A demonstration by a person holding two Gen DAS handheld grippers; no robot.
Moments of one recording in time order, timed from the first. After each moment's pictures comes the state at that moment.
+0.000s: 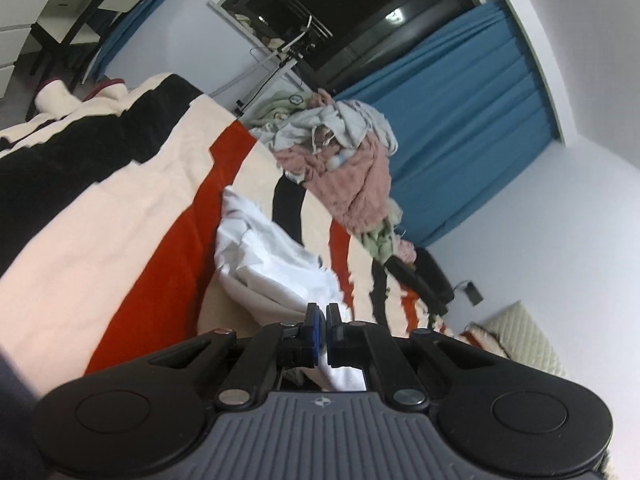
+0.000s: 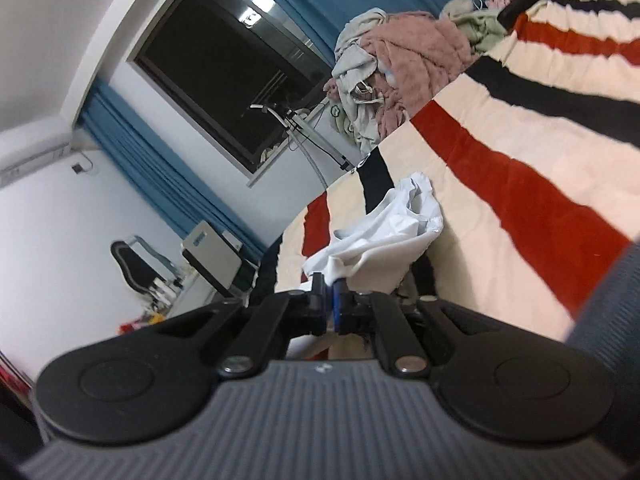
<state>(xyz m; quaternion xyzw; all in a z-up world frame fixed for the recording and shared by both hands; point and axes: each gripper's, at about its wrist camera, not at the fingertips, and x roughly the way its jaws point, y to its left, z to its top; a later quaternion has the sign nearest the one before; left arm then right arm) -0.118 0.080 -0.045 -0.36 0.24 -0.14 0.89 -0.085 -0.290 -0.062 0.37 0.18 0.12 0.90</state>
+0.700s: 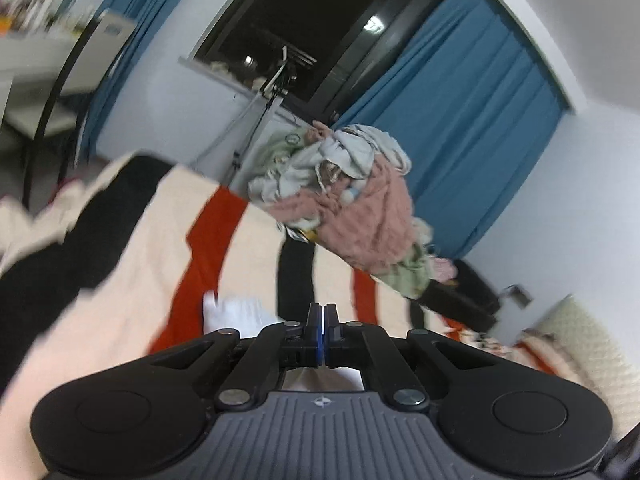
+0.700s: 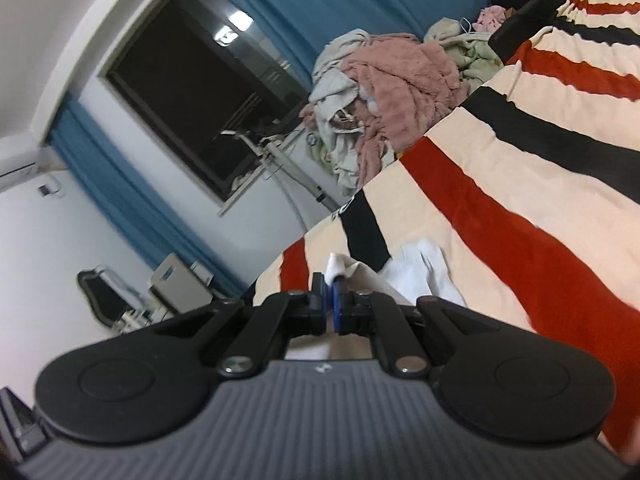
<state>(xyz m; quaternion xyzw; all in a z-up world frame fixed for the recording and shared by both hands) 0.034 0.036 0.023 -0.24 0.21 -0.10 0.94 0.065 -0.298 -0.028 0.38 0.17 0.07 0.91</state>
